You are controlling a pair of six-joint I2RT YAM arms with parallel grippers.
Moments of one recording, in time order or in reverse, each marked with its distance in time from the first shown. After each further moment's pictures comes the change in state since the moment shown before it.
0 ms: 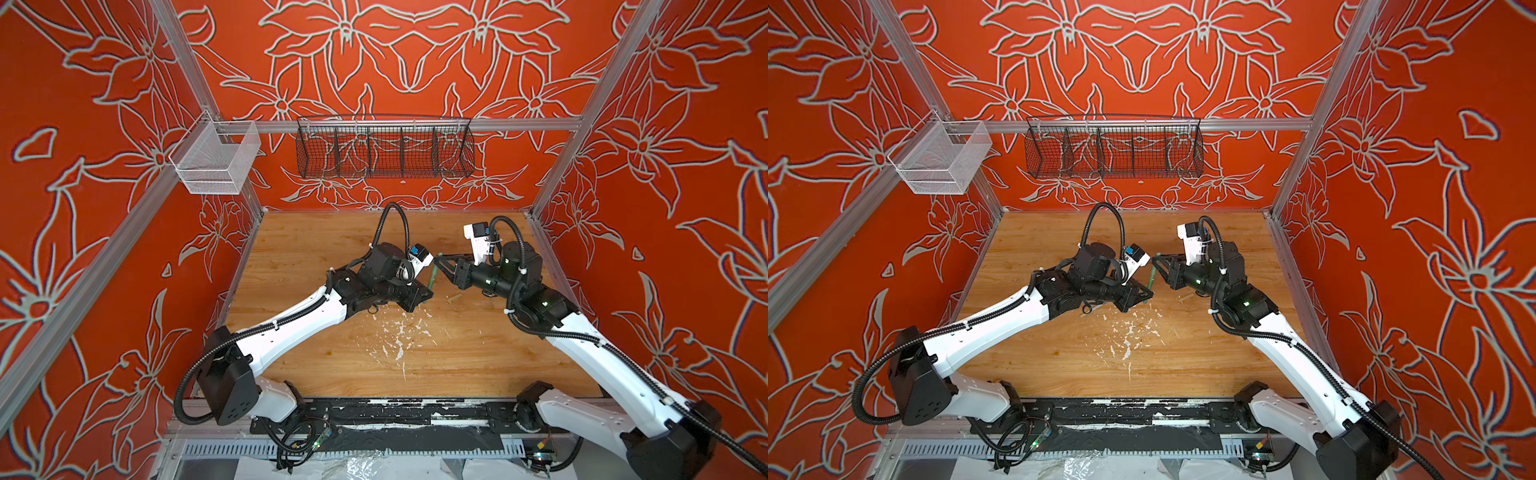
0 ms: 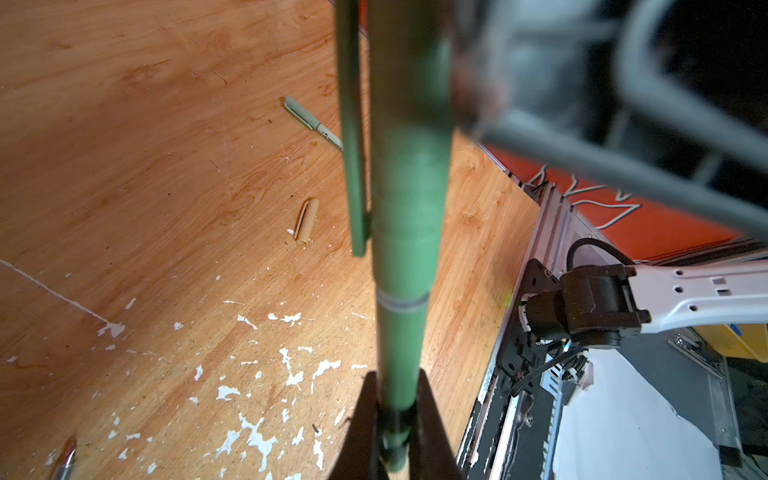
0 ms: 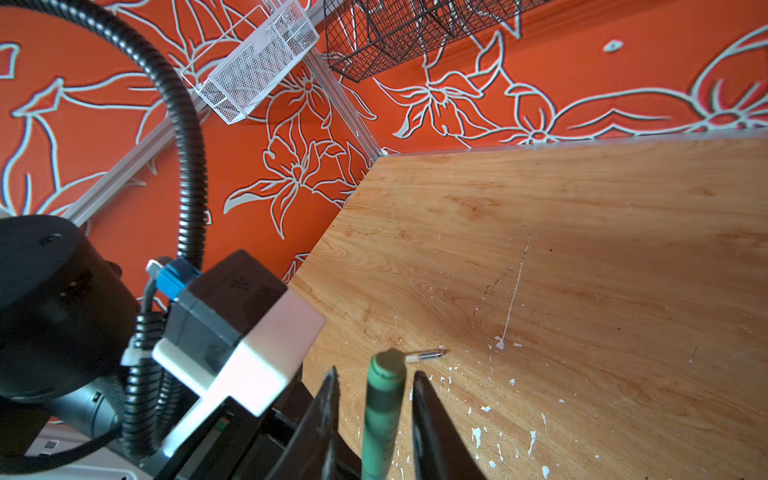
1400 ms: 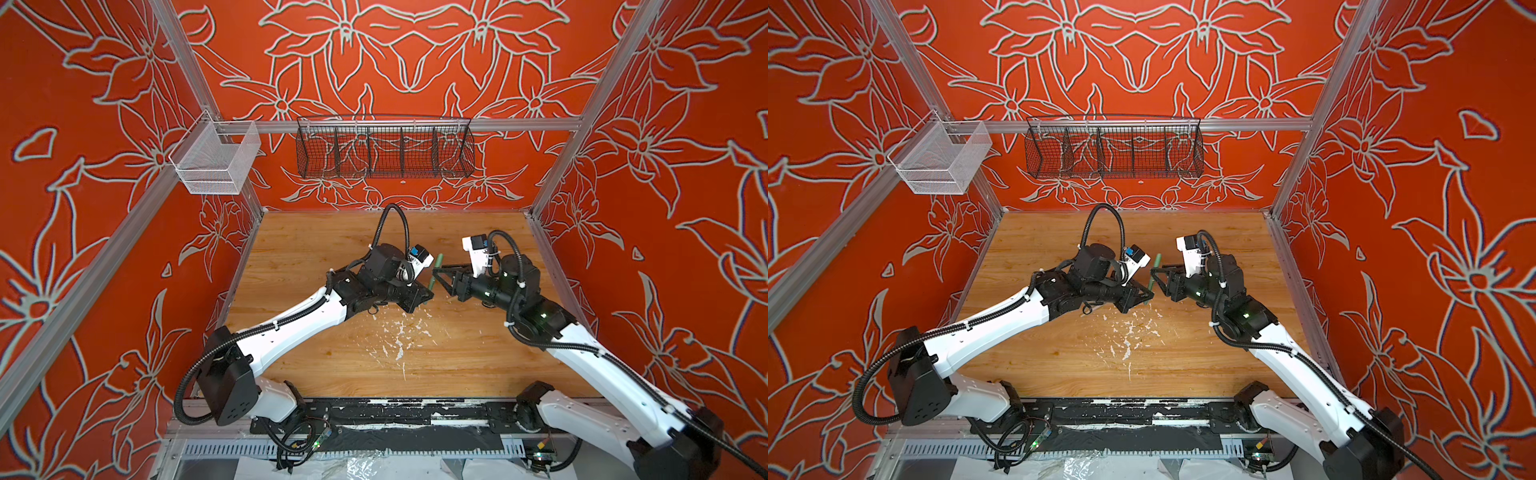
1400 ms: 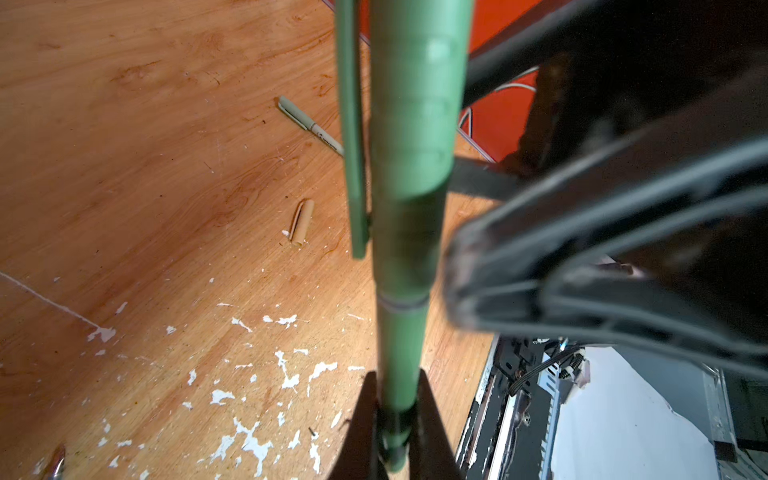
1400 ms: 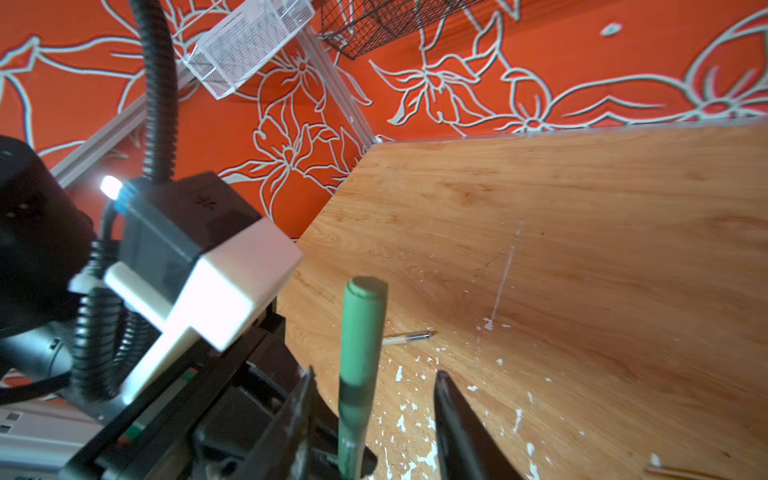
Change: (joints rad) left arm 0.000 -0.006 -0.011 0.019 0.020 0.001; right arm 0.034 -0.090 -0.109 0.006 0.059 -0.044
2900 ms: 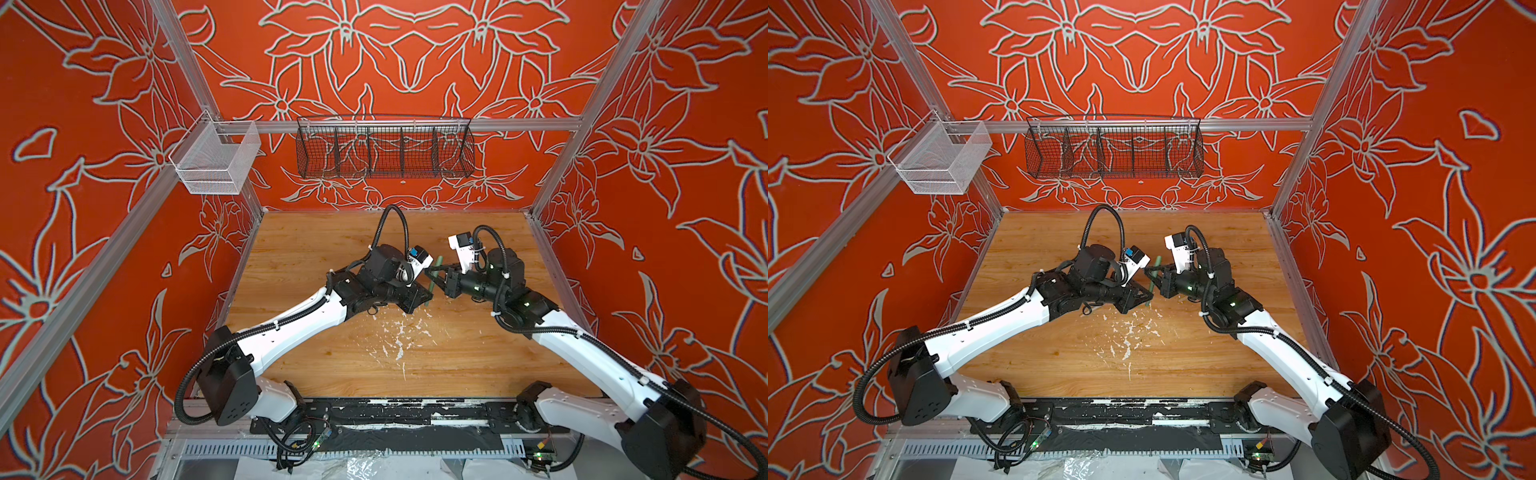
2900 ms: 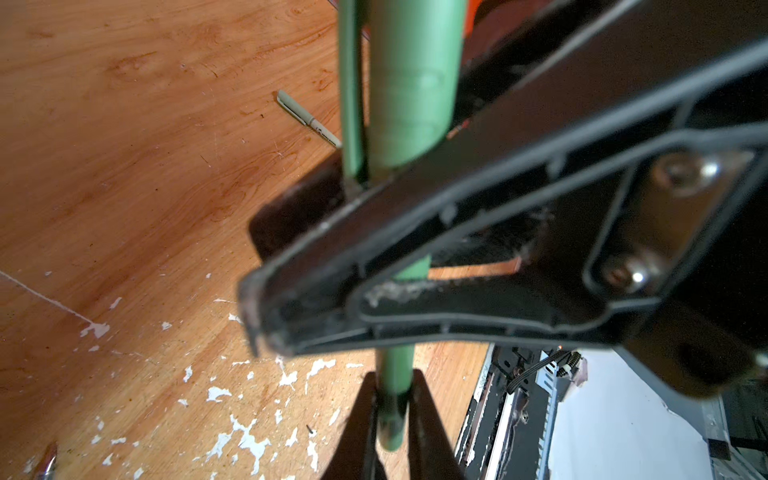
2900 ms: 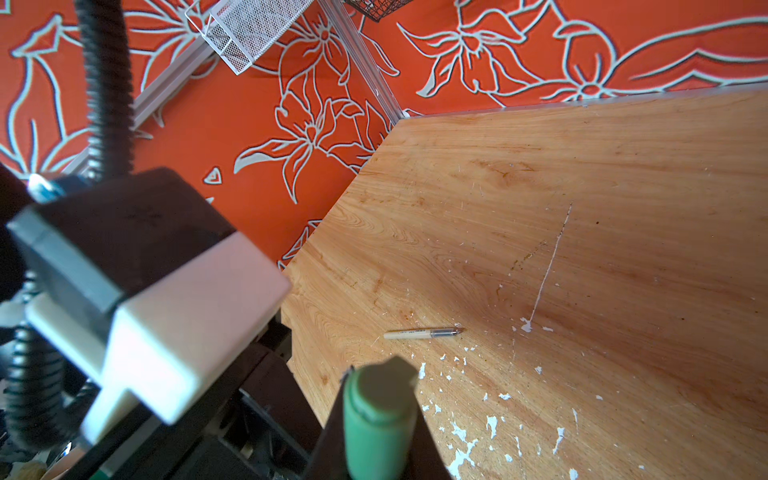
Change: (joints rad) left arm 0.001 0.000 -0.016 0.014 0.013 -0.009; right arm -0.006 0.154 -0.004 0.139 -0.151 0.030
